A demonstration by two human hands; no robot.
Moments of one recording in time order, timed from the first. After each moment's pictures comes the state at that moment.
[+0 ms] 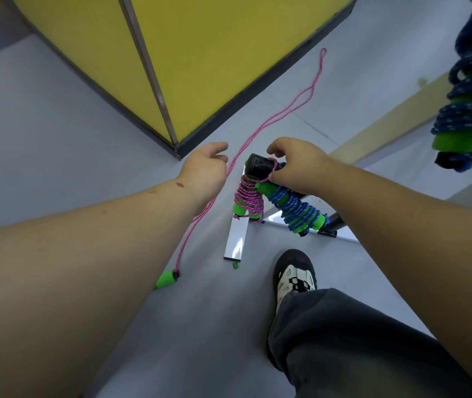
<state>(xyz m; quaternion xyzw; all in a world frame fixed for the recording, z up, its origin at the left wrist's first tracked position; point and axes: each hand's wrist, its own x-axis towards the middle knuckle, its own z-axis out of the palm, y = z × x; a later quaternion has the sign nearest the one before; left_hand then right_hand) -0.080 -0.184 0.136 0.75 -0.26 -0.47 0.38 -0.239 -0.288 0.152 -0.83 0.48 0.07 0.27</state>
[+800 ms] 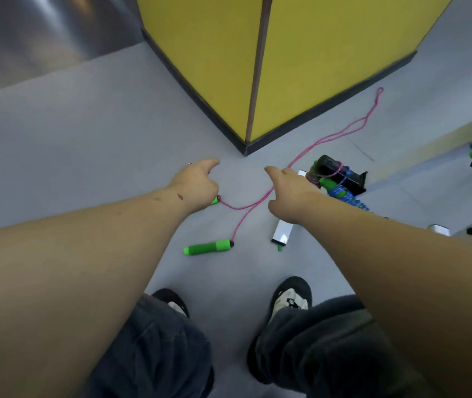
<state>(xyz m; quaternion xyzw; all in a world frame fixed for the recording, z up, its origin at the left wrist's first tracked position) 0.028 0.021 0.184 0.85 -0.37 -0.31 0.19 -0.148 -0.108 0.185 -0.89 0.38 0.17 0.18</state>
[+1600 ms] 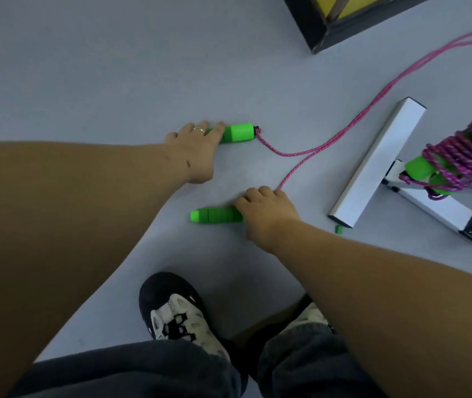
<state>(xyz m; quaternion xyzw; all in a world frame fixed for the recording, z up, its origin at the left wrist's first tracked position) 0.146 -0.008 -0.118 0.82 -0.44 -0.34 -0.13 -0.048 -0.061 -0.110 -0.91 0.14 0.36 0.12</state>
